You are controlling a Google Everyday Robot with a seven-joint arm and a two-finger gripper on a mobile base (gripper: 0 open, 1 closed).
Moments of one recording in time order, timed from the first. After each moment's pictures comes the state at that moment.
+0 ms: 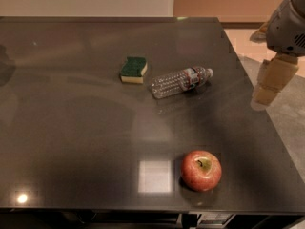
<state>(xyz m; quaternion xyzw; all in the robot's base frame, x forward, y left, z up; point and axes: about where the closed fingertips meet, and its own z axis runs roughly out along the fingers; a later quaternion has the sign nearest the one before) 0.491 -0.217 0.967 -0.62 0.77 -0.03 0.16</state>
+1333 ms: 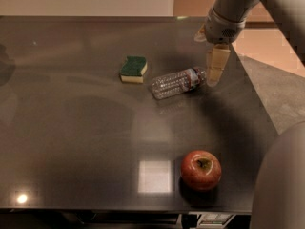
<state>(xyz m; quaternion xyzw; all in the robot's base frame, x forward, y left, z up) 0.640 -0.153 0.895 -0.72 0.68 0.01 0.13</state>
